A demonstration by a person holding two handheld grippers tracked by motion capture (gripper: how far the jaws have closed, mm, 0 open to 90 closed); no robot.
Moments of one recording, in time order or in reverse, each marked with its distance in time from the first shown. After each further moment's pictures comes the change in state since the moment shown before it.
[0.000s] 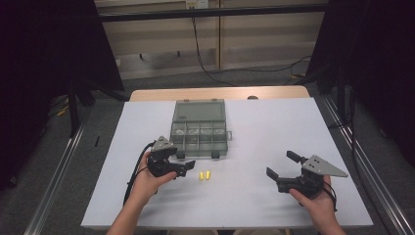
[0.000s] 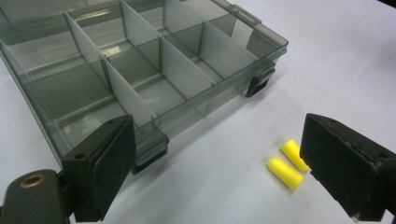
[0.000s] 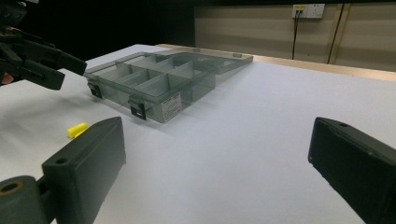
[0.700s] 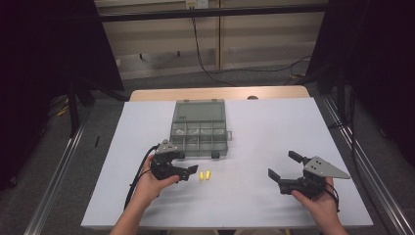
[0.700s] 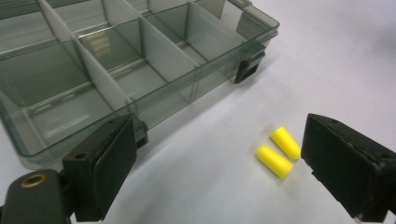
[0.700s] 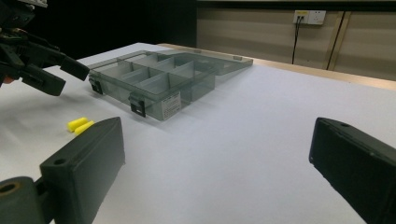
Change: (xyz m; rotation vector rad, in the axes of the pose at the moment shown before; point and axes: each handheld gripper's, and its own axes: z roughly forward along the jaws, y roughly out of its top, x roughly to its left) left arm -0.009 -0.005 0.006 0.035 -0.026 0.010; right arm -0.002 0.001 -0.005 -0.010 -0.001 -0.041
